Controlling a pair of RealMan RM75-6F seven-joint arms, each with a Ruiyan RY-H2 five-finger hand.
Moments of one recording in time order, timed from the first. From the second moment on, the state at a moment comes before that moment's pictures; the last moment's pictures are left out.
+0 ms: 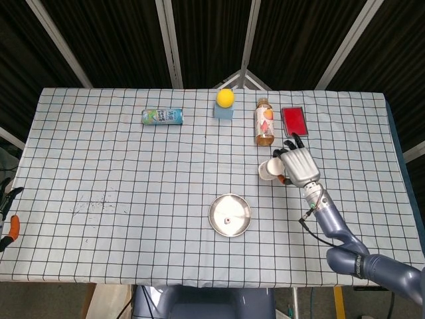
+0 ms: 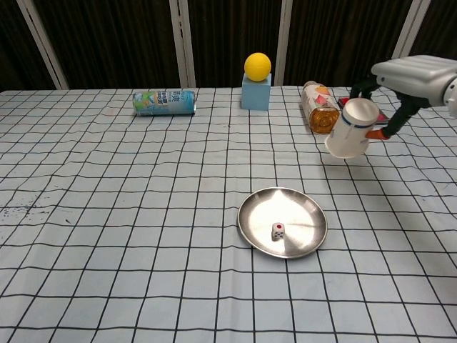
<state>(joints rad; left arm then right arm) -0.06 -1.05 -0.05 -1.64 1.49 1.52 0.13 0.75 -1.44 0.15 -1.25 -1.18 0.95 -0.25</state>
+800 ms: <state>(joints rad) -0.06 -1.05 -0.05 -1.64 1.49 1.52 0.13 0.76 -1.41 0.13 -1.21 -1.03 0.76 -0.27</state>
